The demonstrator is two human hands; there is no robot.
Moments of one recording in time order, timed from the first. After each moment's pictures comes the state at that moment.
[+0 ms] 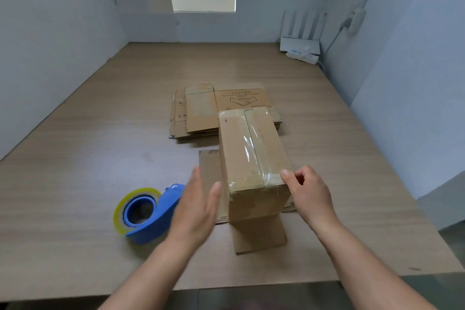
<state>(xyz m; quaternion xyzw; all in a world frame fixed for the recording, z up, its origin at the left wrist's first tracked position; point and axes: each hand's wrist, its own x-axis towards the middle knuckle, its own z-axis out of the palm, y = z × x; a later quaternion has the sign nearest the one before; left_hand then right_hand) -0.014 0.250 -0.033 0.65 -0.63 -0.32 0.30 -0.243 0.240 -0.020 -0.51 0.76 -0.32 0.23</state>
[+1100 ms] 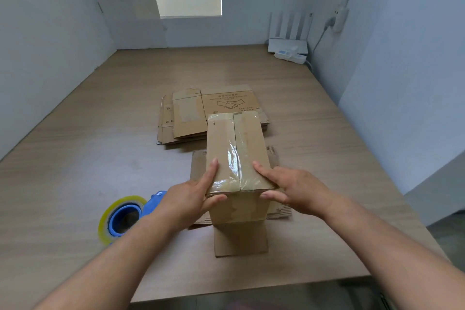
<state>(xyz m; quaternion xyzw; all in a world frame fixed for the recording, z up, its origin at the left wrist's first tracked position) -0.020 0.206 -0.021 0.54 -0.83 -0.15 -0.01 -0.284 0.218 0.003 -0.82 0.55 0.02 0.15</state>
